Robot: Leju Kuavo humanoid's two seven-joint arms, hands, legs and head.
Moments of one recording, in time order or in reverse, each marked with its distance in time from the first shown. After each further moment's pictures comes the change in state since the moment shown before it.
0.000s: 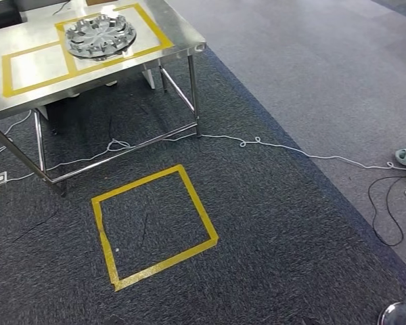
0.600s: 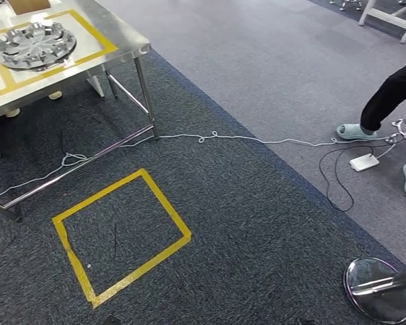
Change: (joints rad) left arm 0.003 0.001 -0.006 0.000 0.000 -0.004 0.009; right arm 0.001 -0.004 0.004 0.001 0.024 -0.001 -0.002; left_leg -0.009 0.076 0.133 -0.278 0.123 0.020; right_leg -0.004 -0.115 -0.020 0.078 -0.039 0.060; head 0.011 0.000
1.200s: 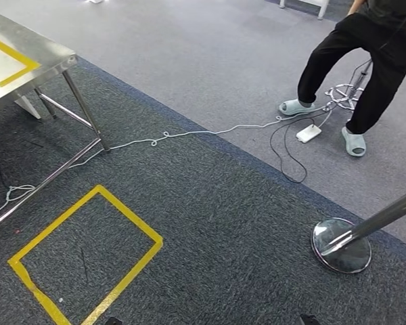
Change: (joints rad) left arm -0.001 -0.002 -0.001 0.001 0.000 0.000 0.003; right arm 0.000 -0.002 0.011 0.000 0.009 0.000 -0.002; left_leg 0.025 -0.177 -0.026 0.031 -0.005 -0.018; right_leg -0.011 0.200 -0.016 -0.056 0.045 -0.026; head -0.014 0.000
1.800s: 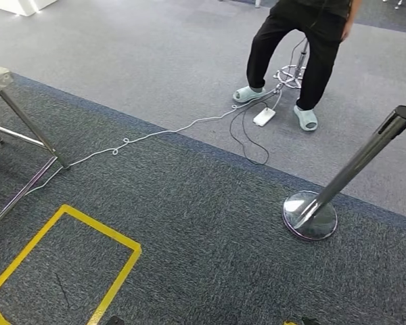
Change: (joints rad) left arm 0.003 -0.007 0.000 0.000 -0.001 0.001 0.000; right arm 0.008 -0.007 0.006 0.001 0.003 -0.015 -0.015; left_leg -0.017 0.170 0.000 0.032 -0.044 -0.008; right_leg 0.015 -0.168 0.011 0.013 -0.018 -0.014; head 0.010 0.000
